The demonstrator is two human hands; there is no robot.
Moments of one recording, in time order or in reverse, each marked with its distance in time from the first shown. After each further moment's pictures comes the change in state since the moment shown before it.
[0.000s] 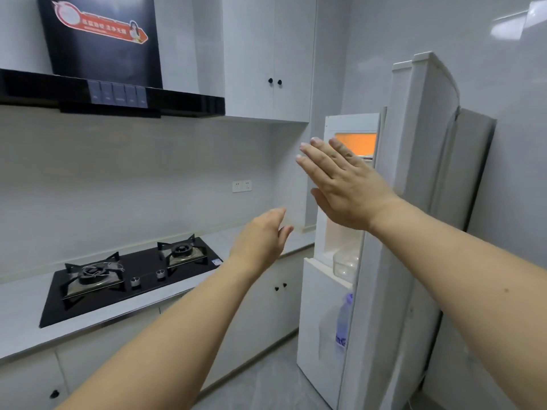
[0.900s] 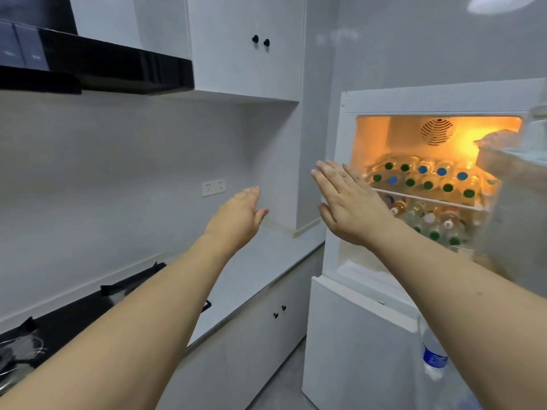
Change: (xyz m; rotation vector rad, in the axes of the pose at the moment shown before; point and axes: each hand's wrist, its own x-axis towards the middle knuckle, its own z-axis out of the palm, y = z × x) left_hand 0.277 -0.277 0.082 0.101 -0.185 0.099; right_hand 0.158 -0.026 0.303 0.034 -0.387 0.340
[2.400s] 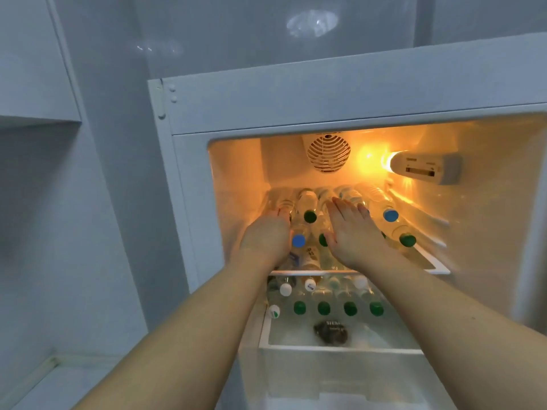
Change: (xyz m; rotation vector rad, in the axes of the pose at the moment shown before) left_hand 0.519 0.240 0.326 -0.144 -0.081 0.612; right_hand 0.105 0.382 0.350 -0.148 -0.310 0.763
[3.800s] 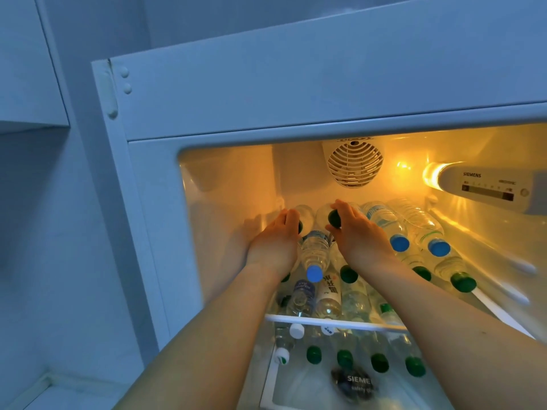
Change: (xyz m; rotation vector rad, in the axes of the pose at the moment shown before) left_hand 0.076 -0.025 0.051 0.006 0.149 -0.063; right_hand 0.097 0.009 0.049 0.371 0.158 0.097
